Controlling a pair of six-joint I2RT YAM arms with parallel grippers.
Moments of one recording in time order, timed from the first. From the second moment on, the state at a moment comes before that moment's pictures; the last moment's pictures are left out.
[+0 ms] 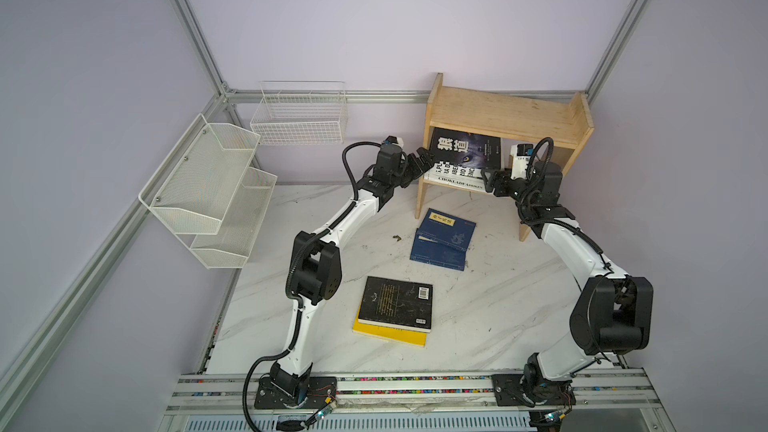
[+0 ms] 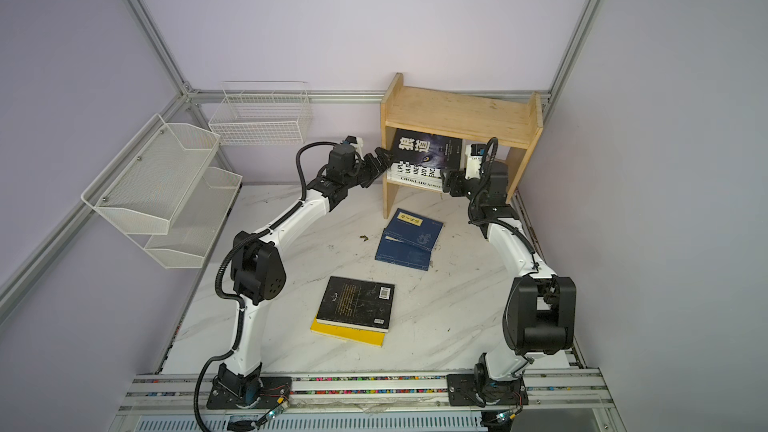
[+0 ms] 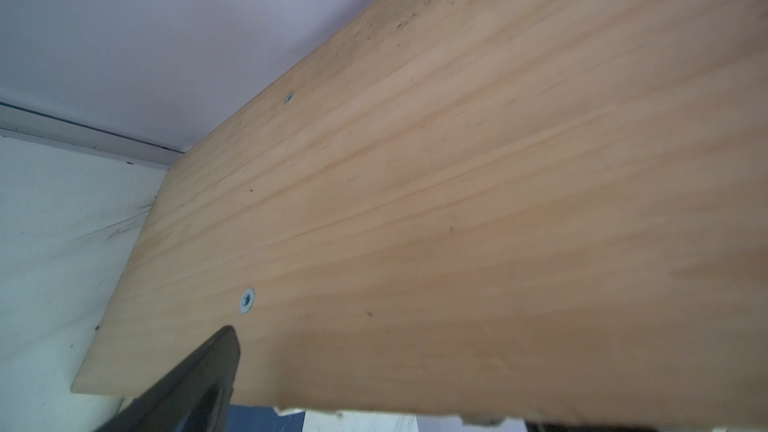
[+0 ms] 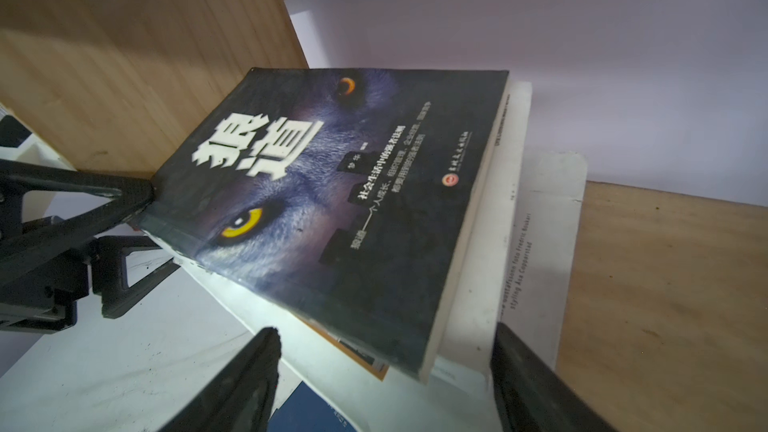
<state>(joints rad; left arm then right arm) -0.47 2.23 2.13 -0.14 0.24 -0.97 0.04 1.60 1.30 0.08 -0.35 0.17</state>
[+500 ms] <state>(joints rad) -0.46 2.23 2.13 -0.13 0.27 -1.00 0.07 1.56 1.31 0.02 -0.34 0.16</state>
